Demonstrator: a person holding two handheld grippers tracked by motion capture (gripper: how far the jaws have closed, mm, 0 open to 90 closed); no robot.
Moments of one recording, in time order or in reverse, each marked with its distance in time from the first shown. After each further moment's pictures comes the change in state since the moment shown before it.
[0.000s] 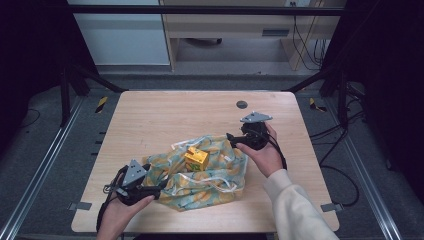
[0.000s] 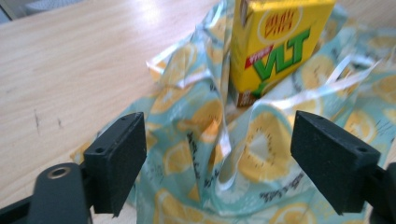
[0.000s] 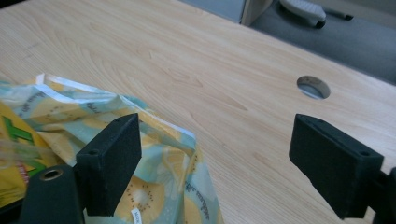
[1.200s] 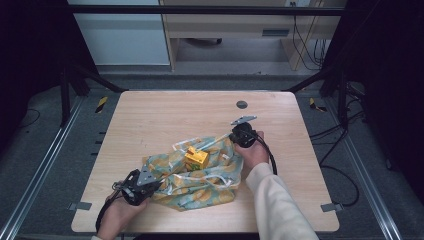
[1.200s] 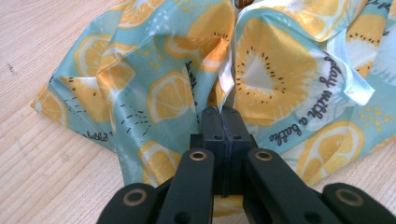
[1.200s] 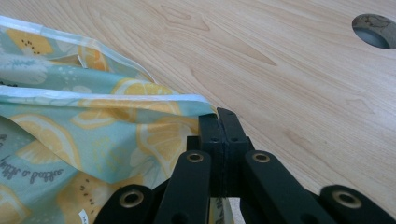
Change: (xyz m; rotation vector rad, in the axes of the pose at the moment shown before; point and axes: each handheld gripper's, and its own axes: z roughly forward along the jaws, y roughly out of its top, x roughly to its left) left arm 0.005 -0.025 0.027 0.299 -0.048 0.143; right arm -0.008 -0.026 0.073 0.183 0.049 0.004
